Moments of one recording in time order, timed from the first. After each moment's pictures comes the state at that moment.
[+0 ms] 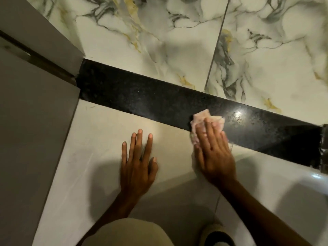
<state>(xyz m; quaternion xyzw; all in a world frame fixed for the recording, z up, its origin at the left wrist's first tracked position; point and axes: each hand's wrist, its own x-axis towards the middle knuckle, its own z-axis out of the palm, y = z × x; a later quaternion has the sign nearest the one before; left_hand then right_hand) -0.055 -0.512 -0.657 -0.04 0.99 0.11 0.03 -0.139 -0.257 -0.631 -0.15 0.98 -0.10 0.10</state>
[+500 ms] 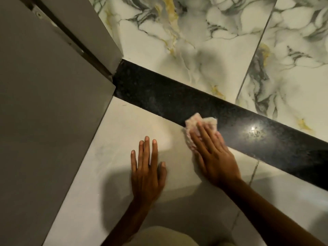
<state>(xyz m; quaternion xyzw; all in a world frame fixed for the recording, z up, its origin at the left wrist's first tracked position) -0.030 -0.525 -0.657 -0.17 0.98 0.10 0.01 -0.162 -0.314 -0.631 -0.31 0.94 -0.08 0.12</state>
